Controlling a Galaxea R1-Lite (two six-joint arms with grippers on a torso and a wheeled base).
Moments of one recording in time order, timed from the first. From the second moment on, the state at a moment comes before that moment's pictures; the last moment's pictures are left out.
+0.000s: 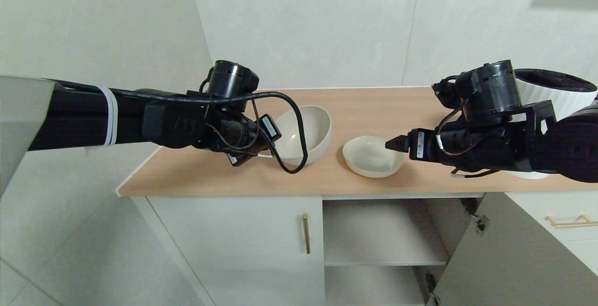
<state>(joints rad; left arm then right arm) -0.44 2.01 -1.58 0.20 0.12 -0.82 0.50 1.75 -1.23 -0.01 -0.20 0.37</state>
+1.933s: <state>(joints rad) -0.44 1.92 -1.52 0.22 0.11 -0.79 0.48 2.01 -1.35 -0.12 -0.39 0.40</state>
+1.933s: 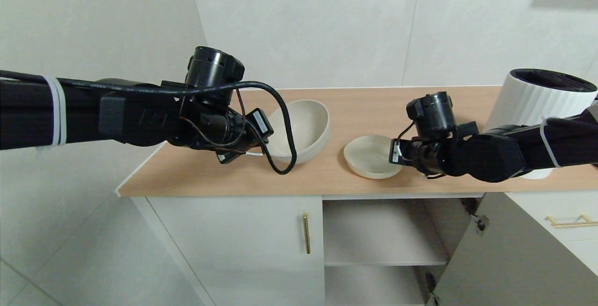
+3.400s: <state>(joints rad) -0.46 1.49 -1.03 0.21 -0.12 -0.42 0.48 1.54 -1.05 0.16 -0.03 0.31</state>
